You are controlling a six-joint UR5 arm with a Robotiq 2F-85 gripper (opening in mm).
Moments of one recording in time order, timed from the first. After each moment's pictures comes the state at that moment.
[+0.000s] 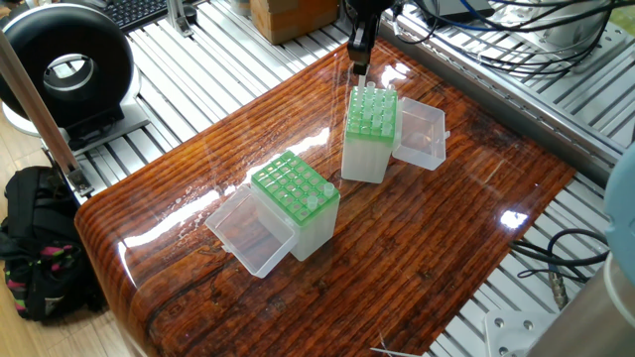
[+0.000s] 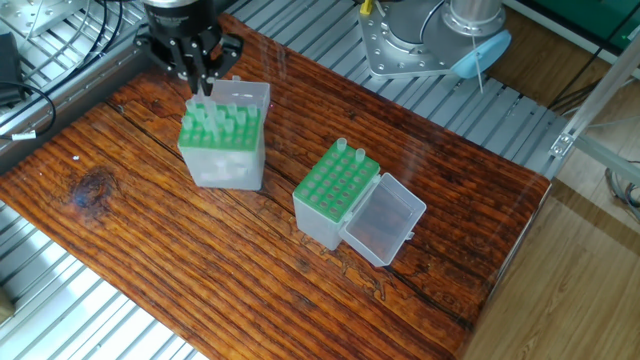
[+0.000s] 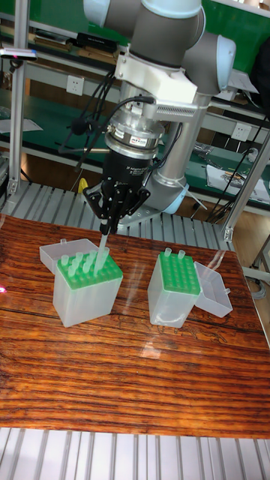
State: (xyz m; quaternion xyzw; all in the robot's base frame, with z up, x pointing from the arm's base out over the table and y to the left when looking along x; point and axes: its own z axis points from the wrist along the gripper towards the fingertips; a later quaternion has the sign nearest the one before) arm 0.541 -0.055 0.250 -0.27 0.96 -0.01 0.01
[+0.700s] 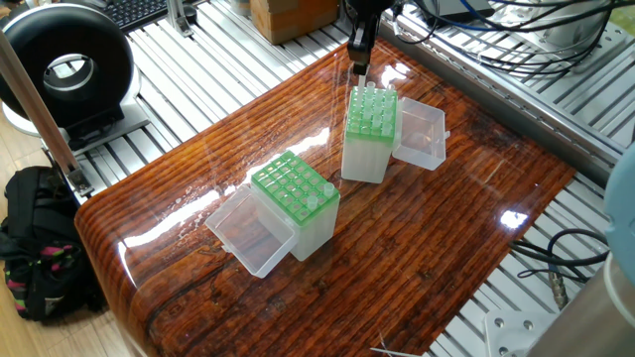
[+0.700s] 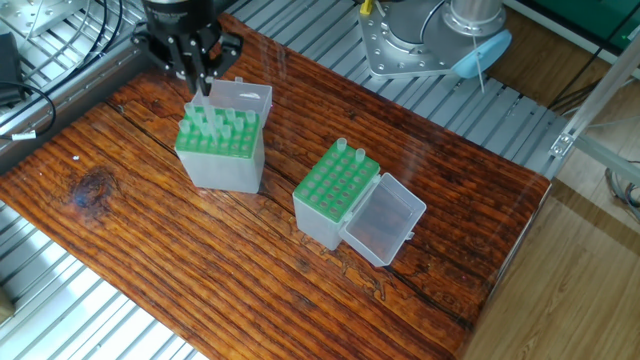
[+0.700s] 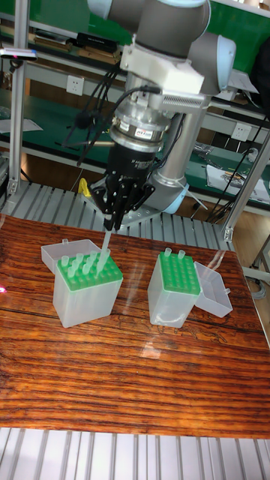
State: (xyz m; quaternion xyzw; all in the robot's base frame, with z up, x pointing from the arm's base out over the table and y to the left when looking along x) arm 0.536 -0.049 0.268 -0.27 0.96 -0.01 0.00
